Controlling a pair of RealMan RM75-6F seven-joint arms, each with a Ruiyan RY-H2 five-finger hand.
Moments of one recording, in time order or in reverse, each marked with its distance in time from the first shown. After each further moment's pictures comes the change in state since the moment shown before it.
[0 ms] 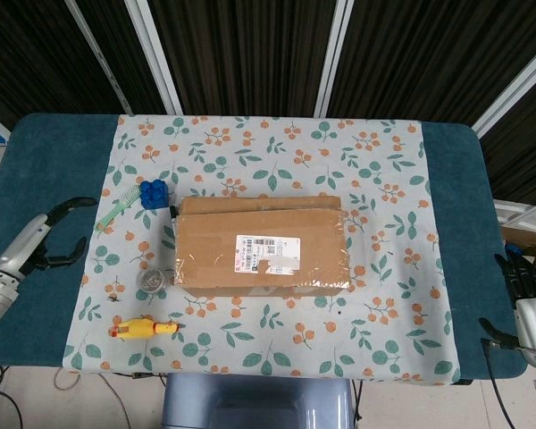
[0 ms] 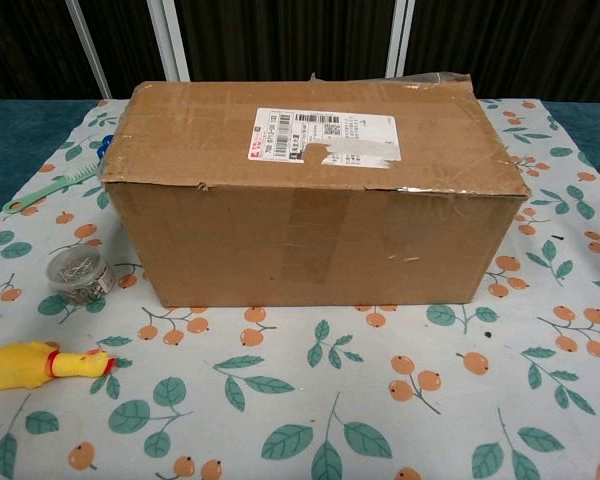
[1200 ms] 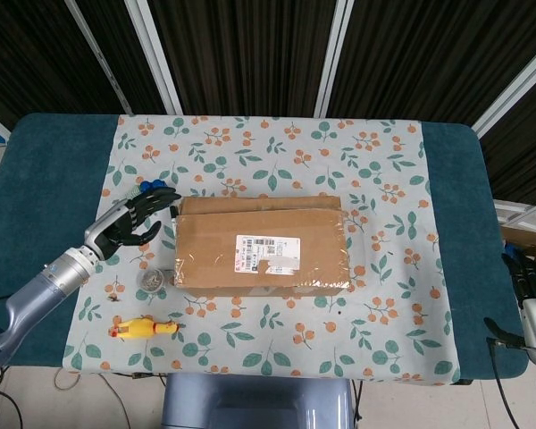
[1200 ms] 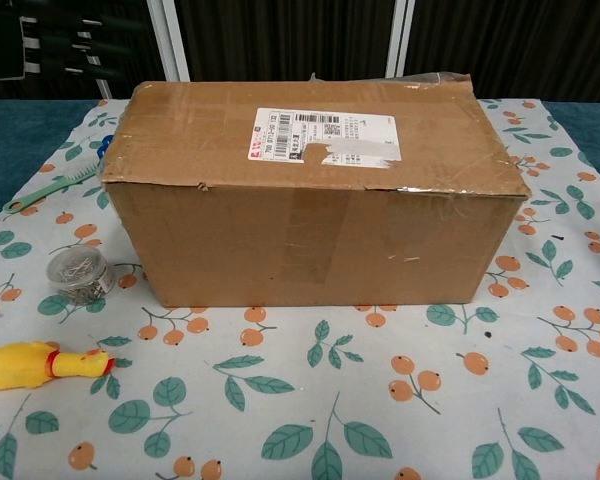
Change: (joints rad) left arm -0.235 -0.205 -0.028 0.144 0.138 -0.162 -0.693; right arm -0.006 0.007 0.007 0.005 0.021 0.002 0.022
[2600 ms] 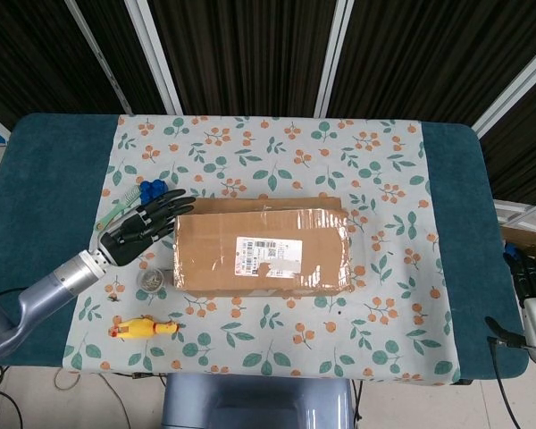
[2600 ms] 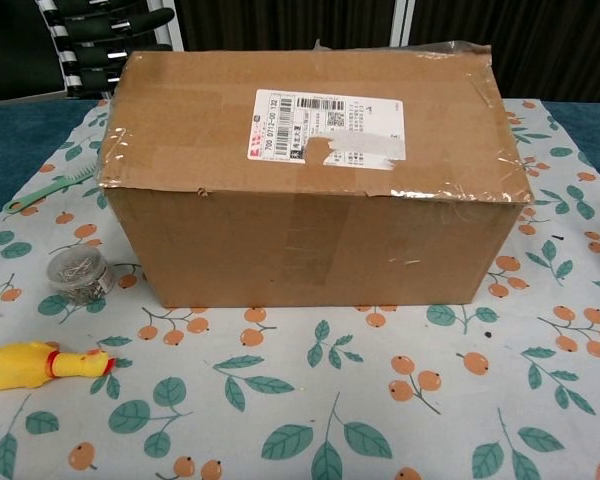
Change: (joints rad) left arm -0.114 -0.138 0.228 0.253 0.185 0.323 -0.788; right arm 0.002 -0.004 0.003 0.007 0.002 -0.003 -0.001
